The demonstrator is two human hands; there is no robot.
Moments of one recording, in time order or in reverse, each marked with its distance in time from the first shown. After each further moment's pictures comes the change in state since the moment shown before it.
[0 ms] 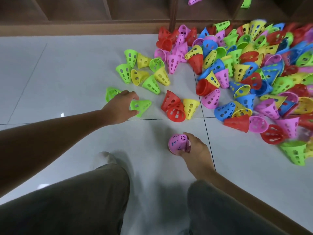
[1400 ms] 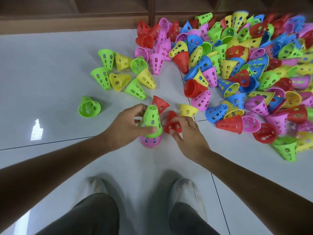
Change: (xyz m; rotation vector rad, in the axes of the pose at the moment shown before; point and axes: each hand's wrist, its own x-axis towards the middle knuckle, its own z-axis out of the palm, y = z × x) left_hand 0.010 0.059 0.019 -0.796 -0.191 0.038; right_hand 0.080 -0.014 -0.017 -0.190 0.049 -0.161
